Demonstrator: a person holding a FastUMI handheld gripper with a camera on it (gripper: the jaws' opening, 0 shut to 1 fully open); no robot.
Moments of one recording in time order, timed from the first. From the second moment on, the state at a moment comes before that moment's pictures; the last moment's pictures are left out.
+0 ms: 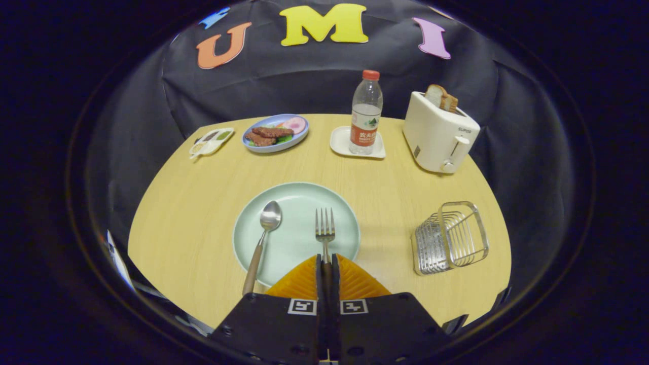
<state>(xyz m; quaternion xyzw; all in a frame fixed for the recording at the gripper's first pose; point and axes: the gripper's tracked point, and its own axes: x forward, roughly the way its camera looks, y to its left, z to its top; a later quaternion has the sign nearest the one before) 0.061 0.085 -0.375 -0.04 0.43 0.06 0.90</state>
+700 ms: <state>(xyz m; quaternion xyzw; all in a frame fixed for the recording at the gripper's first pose) 0.058 -0.046 -0.297 -0.03 0.40 0.02 0.92</state>
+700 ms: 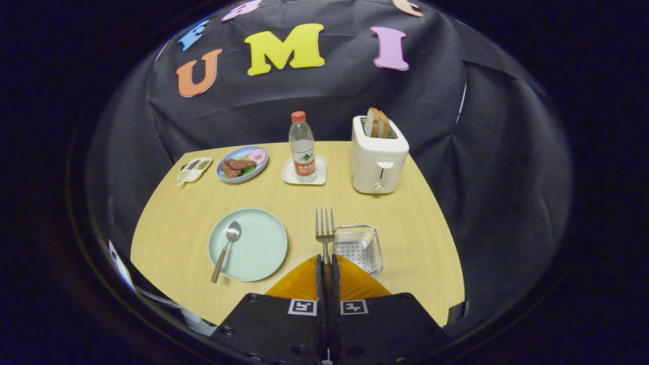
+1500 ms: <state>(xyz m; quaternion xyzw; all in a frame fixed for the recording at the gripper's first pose) 0.061 -0.081 -0.335 0.00 0.54 -0.01 0.84</state>
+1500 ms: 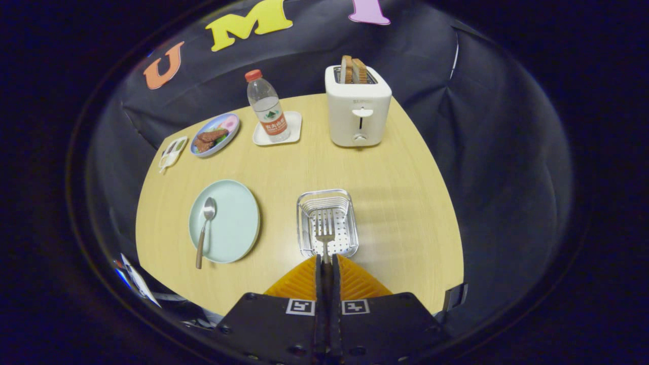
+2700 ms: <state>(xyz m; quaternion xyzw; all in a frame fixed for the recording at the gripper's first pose) 0.095 0.023 -0.317 -0.02 0.46 0.04 0.88</state>
